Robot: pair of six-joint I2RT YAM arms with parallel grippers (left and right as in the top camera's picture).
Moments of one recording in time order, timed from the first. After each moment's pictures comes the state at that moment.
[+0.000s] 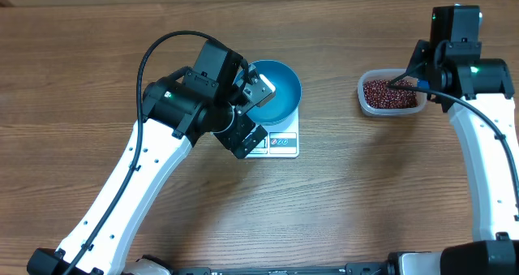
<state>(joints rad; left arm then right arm) -0.48 1.52 1.55 -1.18 0.16 0.35 -0.01 1.54 1.53 -0.89 0.35 0.27</state>
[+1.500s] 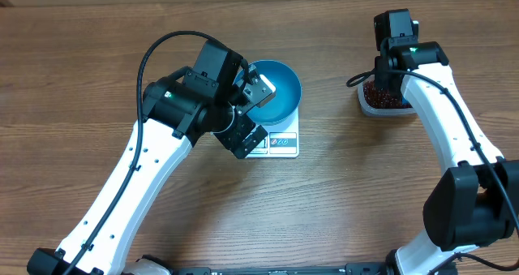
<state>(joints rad) -0.48 1.52 1.55 -1.18 0.16 0.35 0.11 1.81 1.53 -0.90 0.52 0.12</state>
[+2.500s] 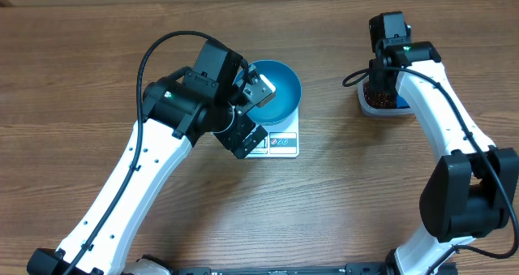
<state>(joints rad) -0.48 1.52 1.55 -1.18 0.16 0.35 0.11 1.86 1.53 -0.89 0.47 0.12</state>
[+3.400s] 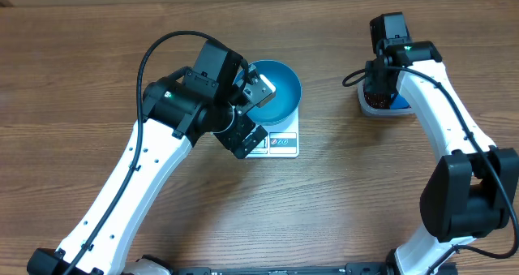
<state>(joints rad) -0.48 1.52 1.55 -1.18 0.16 0.35 0.11 1.86 1.54 -0.92 0.34 0.18</state>
